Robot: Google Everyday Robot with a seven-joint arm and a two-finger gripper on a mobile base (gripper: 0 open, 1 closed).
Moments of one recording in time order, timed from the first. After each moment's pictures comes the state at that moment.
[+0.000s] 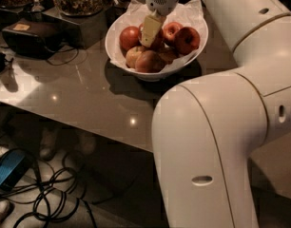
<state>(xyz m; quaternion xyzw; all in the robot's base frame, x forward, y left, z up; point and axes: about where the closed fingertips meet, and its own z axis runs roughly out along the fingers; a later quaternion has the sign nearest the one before) 0.708 -0.036 0.938 -0.56 0.81 0.04 0.15</state>
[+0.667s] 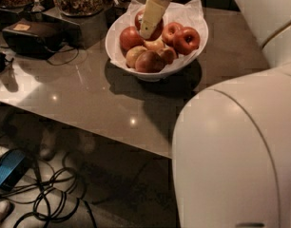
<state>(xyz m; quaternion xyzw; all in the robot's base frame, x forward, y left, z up) 0.676 -0.035 0.991 -0.57 0.80 0.04 0.20</state>
